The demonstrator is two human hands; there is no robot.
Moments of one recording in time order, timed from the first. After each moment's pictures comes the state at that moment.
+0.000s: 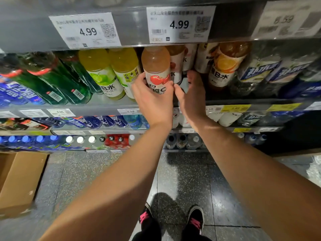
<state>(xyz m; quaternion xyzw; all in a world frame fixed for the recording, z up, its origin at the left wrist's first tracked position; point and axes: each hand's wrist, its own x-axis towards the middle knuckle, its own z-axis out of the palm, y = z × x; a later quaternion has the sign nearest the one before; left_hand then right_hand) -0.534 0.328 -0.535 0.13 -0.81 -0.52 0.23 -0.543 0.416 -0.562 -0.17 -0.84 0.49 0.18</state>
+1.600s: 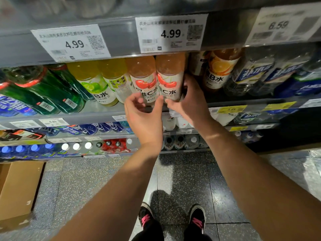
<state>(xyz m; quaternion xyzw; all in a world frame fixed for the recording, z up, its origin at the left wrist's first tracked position) -0.513 0.311 -0.546 0.15 -0.76 -0.61 0.18 -0.533 0.439 -0.553 -0.11 -0.86 0.49 0.11</state>
